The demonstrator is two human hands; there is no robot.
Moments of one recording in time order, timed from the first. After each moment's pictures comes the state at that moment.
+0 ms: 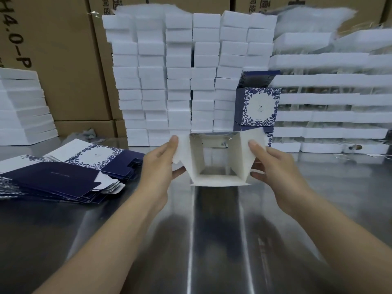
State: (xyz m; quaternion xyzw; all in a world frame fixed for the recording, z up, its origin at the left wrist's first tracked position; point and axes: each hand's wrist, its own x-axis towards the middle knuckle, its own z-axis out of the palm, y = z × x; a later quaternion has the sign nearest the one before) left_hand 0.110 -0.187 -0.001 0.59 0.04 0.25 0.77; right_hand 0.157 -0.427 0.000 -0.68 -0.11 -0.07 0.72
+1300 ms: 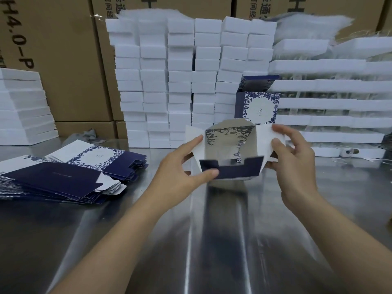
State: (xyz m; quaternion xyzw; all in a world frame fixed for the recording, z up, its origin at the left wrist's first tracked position) left_hand 0.090 -0.197 -0.002 0.82 -0.12 0.25 0.50; right_hand 0.158 -0.434 0.010 -0.61 -0.15 -0.28 0.73
